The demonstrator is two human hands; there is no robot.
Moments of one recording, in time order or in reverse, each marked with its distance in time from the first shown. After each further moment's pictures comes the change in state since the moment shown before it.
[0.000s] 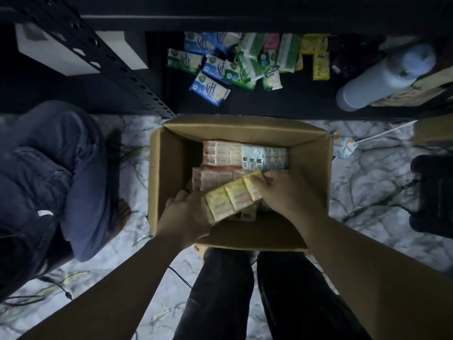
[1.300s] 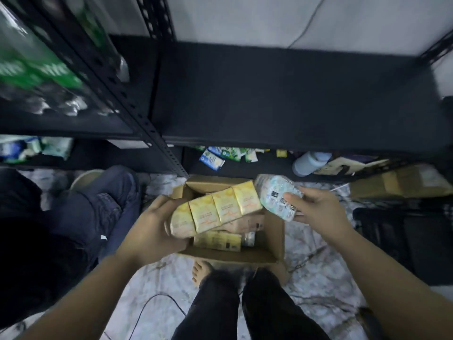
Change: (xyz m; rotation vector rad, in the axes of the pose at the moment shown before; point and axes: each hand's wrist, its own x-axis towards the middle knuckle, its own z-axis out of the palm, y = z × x) left_hand -0.166 0.050 -0.243 -0.326 0.285 0.347; right_hand -0.219 -0.060 -0.210 0.632 0.190 -0.196
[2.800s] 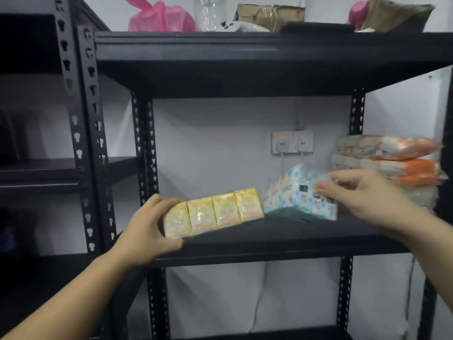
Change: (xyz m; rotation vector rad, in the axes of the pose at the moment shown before) left_hand 0.006 0.476 -0.434 0.333 0.788 0.786; right_hand -0.372 -0.515 -0.272 -0.257 0.422 -1.222
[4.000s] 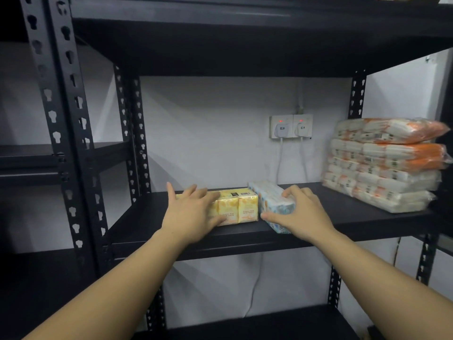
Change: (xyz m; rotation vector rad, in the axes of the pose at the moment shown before) left_hand 0.056 -0.006 0.090 0.516 -0.226 -0.017; right_hand 0.036 0.084 0.139 -0.417 0.070 0.291
